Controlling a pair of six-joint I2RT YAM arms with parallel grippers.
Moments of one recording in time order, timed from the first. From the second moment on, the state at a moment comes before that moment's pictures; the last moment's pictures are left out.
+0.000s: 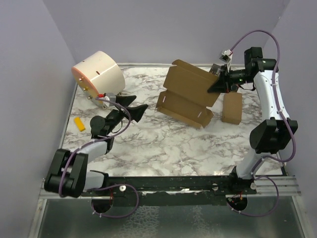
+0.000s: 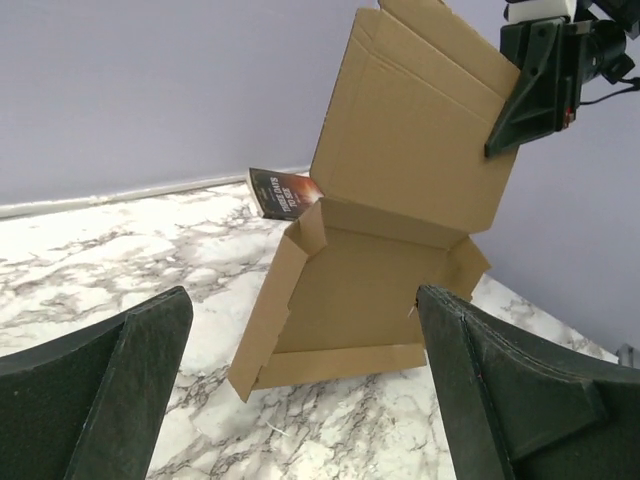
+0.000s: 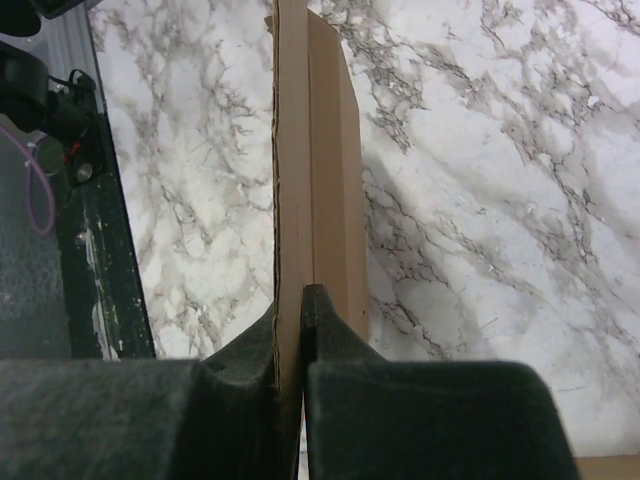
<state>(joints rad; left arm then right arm) -0.21 1.37 0.38 1.37 0.56 -0.57 -0.04 1.80 1.91 -1.31 -1.11 -0.82</state>
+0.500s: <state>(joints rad) -0.28 1.25 0.27 1.05 0.35 -0.37 -0.01 1.64 1.63 -1.27 -1.06 -0.86</state>
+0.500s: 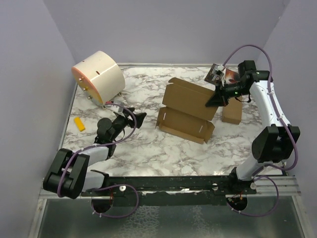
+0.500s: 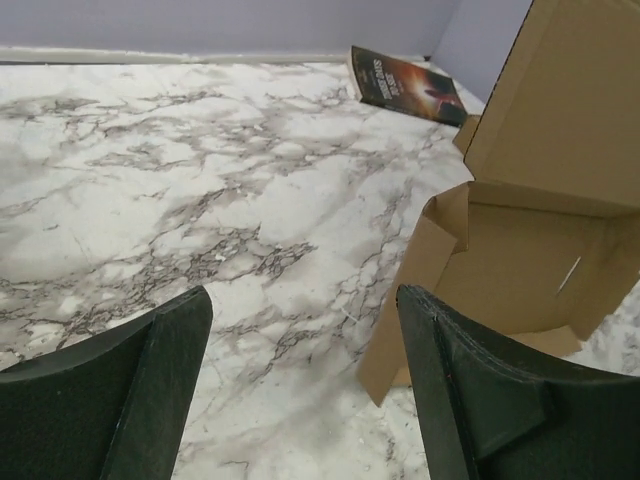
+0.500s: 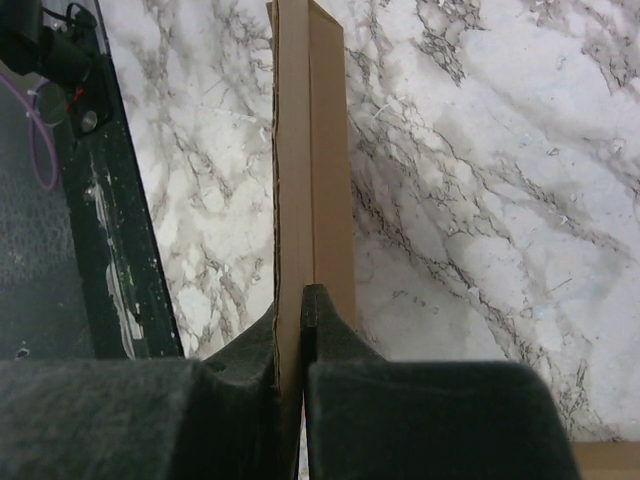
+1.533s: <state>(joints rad) -0.36 1.59 0.29 1.43 0.51 -0.23 0.10 1.20 1.30 -0.87 -0.93 -1.01</state>
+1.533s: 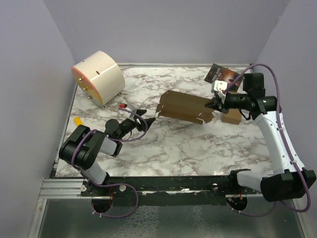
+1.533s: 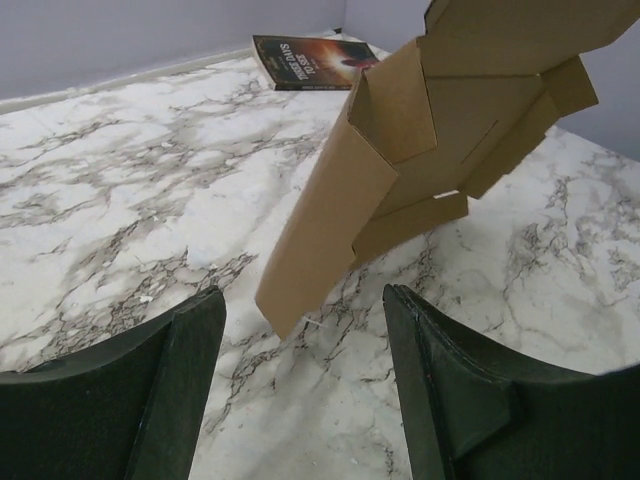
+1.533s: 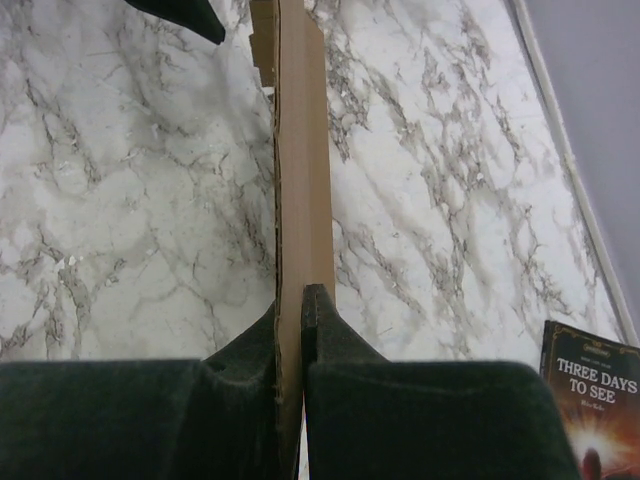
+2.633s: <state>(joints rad) -0.32 1.85 0.40 1.50 0.53 -0.13 0.14 1.37 1.28 -0.84 -0.86 -1.07</state>
